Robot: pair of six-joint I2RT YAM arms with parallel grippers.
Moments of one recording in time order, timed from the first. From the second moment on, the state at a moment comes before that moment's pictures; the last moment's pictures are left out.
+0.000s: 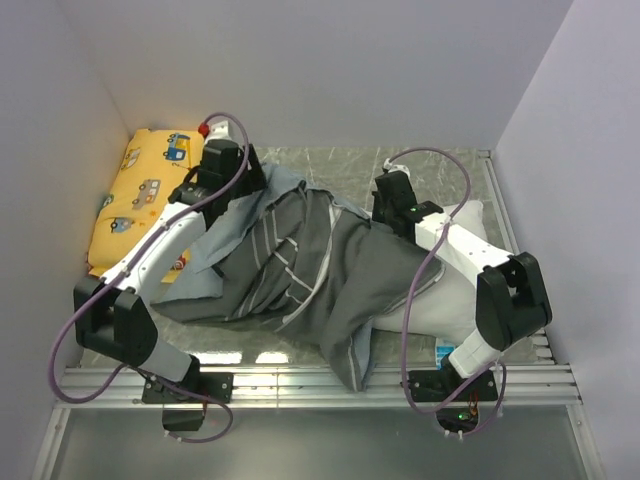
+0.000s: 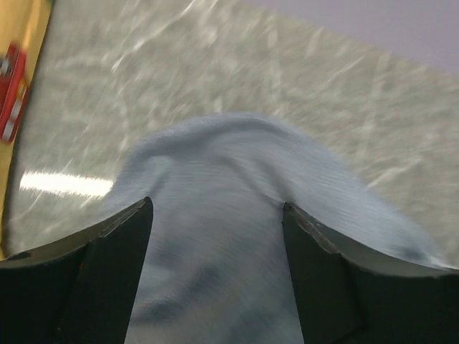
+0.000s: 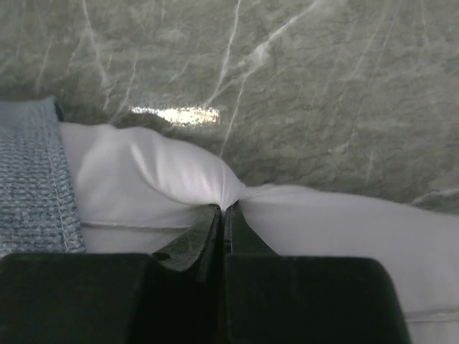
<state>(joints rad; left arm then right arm) -0.35 1.49 1.31 -0.36 -0.23 -0.54 0.44 1.59 1.14 -0.36 0.21 0.39</state>
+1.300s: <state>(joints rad) -0.13 1.01 0.92 -0.30 -0.29 -0.73 0.30 1.48 1.15 -0.41 0.15 0.43</state>
